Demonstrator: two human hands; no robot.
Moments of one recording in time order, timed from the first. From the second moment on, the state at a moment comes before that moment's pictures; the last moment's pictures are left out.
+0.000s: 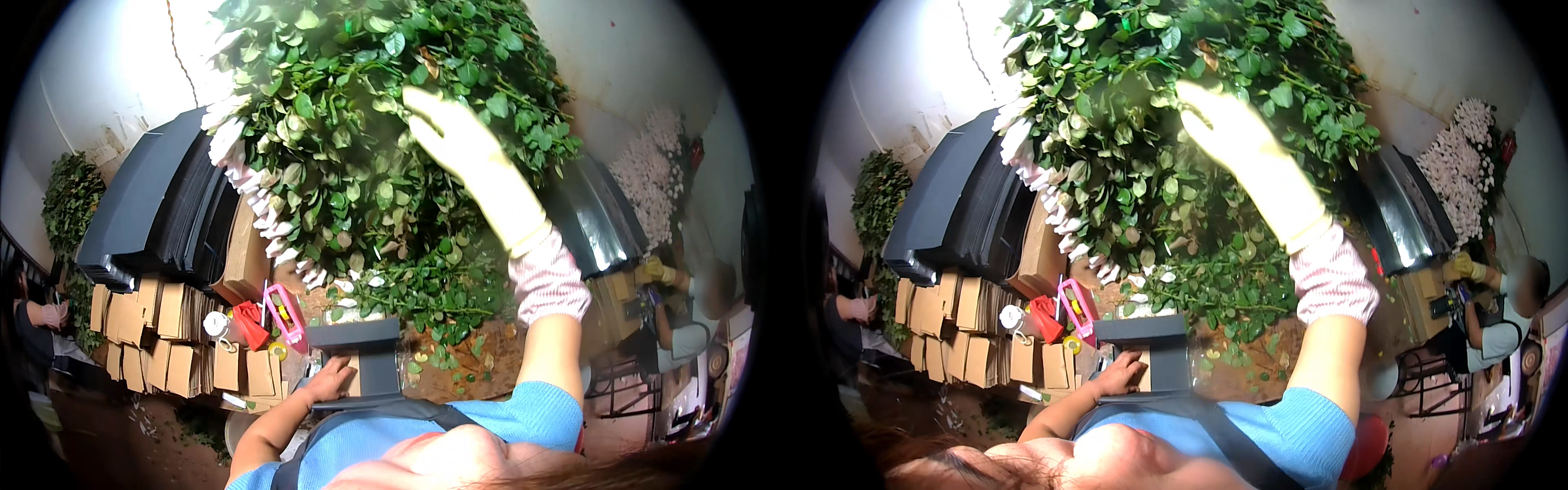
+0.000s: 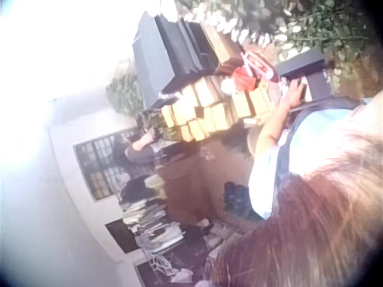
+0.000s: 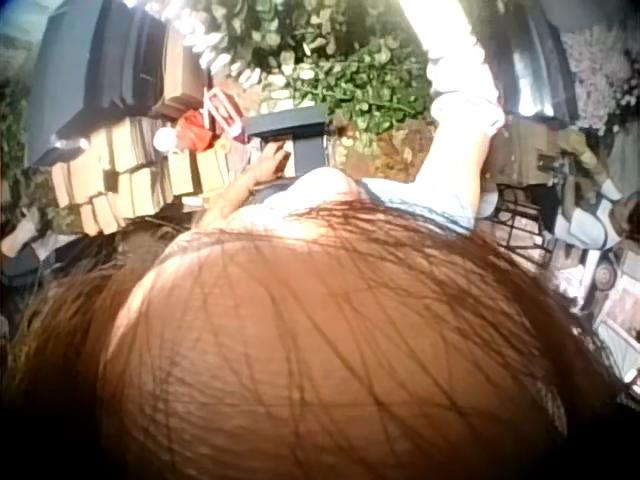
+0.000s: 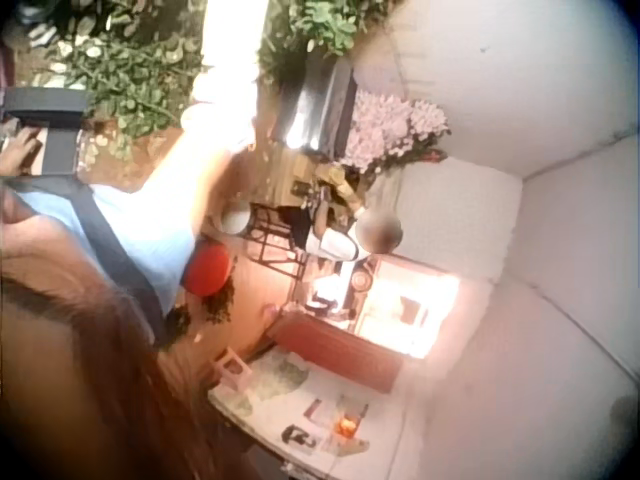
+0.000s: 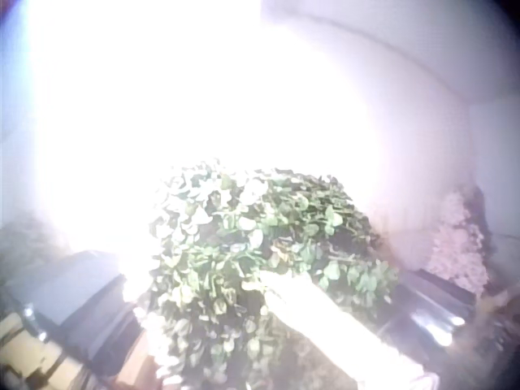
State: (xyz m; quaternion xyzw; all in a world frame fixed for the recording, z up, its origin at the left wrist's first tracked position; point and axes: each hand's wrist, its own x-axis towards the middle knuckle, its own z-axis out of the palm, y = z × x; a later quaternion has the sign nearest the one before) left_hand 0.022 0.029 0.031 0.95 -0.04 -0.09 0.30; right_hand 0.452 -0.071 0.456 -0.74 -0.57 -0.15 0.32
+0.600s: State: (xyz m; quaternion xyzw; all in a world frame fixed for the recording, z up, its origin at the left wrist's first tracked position) left_hand 0.019 0.030 0.000 0.95 -0.04 -0.05 0.32; right_hand 0.528 0.108 0.636 -0.83 -0.40 -0.39 0.04
